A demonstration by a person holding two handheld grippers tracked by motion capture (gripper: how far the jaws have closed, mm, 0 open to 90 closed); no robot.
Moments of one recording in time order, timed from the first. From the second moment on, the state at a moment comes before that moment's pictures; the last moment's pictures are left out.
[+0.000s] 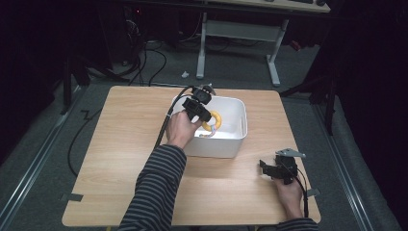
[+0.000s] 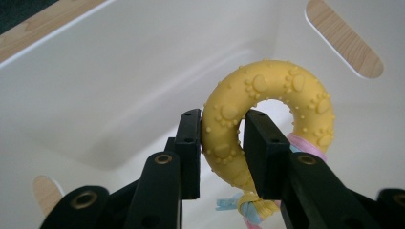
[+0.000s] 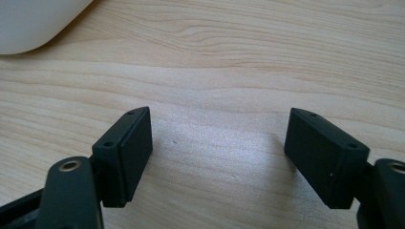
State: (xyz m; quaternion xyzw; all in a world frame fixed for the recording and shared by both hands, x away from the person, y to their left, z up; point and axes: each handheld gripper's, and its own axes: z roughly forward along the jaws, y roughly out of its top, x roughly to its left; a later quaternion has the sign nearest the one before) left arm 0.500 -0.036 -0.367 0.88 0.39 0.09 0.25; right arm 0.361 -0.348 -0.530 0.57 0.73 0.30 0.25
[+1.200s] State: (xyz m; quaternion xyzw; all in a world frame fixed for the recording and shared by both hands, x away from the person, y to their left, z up) left arm 0.488 -0.040 -0.386 0.89 0.37 0.06 0.24; right arm 0.361 -0.348 -0.530 0.56 0.73 0.30 0.24
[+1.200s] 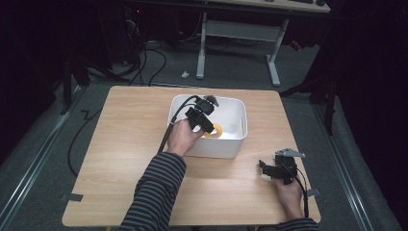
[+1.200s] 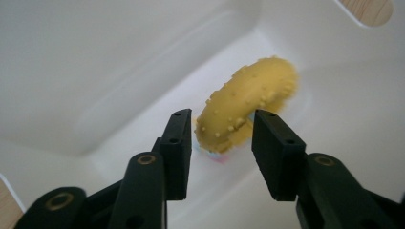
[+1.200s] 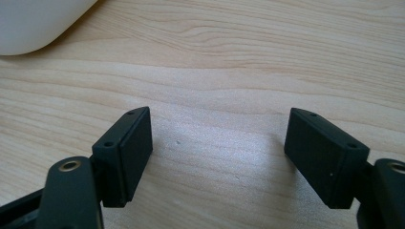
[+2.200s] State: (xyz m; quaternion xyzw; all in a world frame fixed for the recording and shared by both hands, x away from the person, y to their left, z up) left arm 0.448 0.056 -0.330 0.82 0.43 0.15 0.35; right arm 0.360 -0.348 -0.531 0.56 0.73 0.30 0.24
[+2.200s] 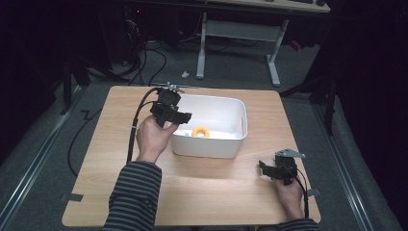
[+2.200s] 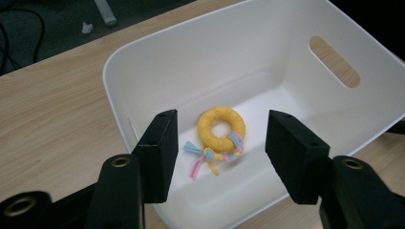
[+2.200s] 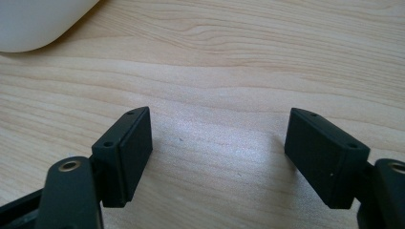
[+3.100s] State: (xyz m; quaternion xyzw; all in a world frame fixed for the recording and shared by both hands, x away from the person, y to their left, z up) left arm 0.410 0.158 -0.360 0.76 0.50 0.17 0.38; right arm 0.360 -0.348 -0.531 0.56 0.73 0.30 0.24
